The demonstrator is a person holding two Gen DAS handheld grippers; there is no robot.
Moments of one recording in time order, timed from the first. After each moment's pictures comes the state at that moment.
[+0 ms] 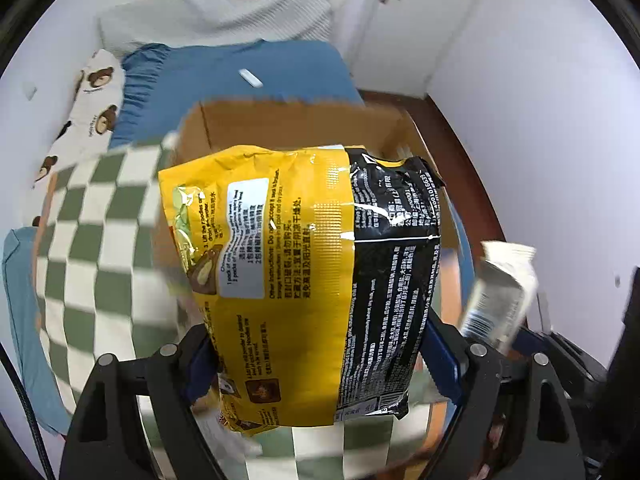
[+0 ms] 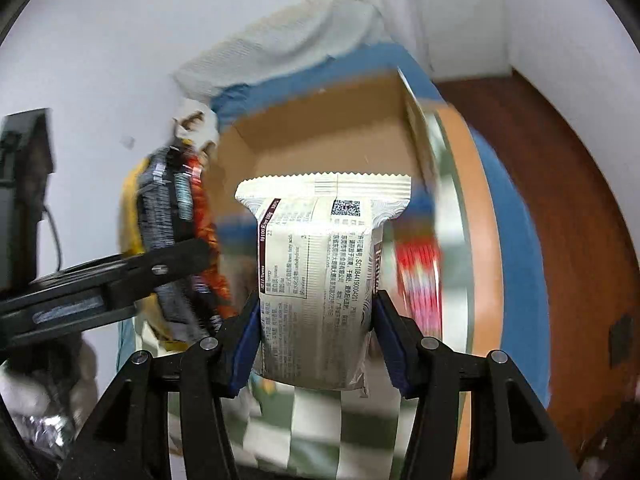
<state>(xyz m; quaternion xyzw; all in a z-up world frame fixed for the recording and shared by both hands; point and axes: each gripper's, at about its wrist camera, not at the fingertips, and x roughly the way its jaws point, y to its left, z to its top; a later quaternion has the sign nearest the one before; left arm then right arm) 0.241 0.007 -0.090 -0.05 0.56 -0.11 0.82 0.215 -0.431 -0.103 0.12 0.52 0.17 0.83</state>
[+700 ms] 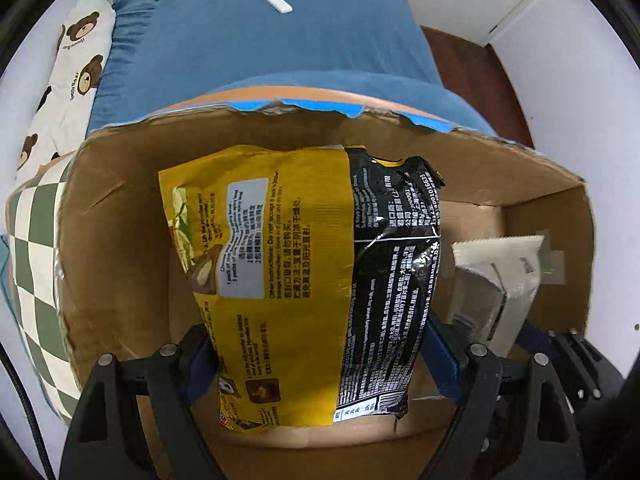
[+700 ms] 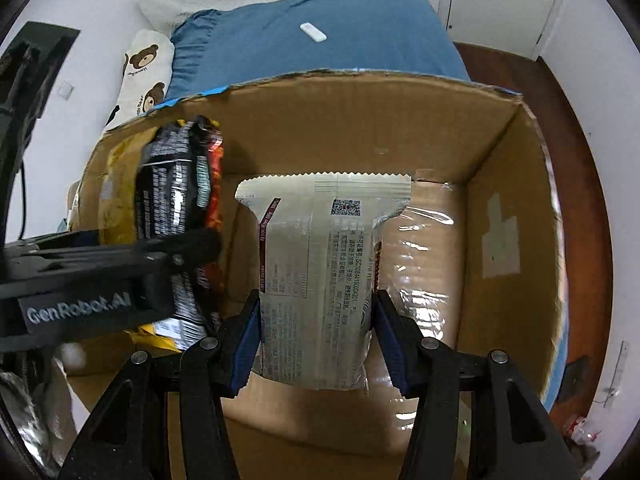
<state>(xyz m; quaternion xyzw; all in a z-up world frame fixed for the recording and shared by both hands) 0.470 -0.041 -0.234 -0.03 0.69 -0.06 0.72 0.503 -0.378 -0.251 0.02 0.65 0.15 0.75</state>
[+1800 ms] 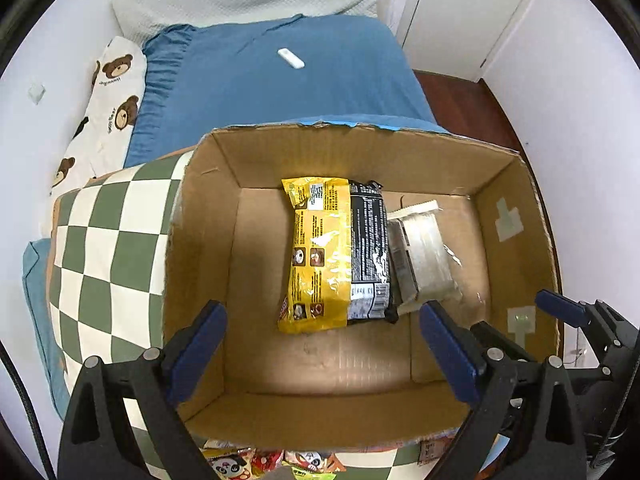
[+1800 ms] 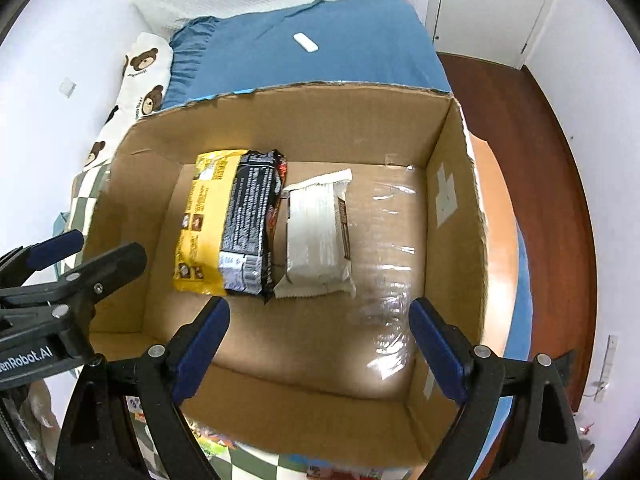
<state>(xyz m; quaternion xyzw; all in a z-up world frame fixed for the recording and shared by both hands) 0.378 -0.018 -0.148 -0.01 0.60 -0.04 0.80 0.446 -0.386 -0.185 0.00 0.64 0.13 0.76</state>
